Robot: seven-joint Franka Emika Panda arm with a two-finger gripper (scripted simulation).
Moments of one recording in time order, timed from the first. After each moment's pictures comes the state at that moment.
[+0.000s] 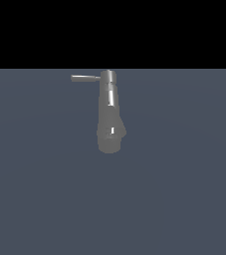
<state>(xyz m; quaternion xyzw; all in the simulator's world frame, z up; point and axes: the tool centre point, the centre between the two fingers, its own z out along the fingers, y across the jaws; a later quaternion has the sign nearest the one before) -0.198 0.016 0.486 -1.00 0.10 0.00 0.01</state>
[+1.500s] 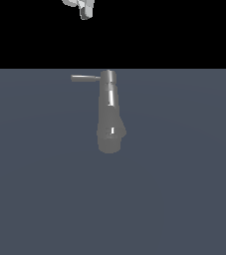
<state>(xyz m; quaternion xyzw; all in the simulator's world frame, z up) -0.016 0.061 0.404 -0.90 0.43 0.02 0.00</state>
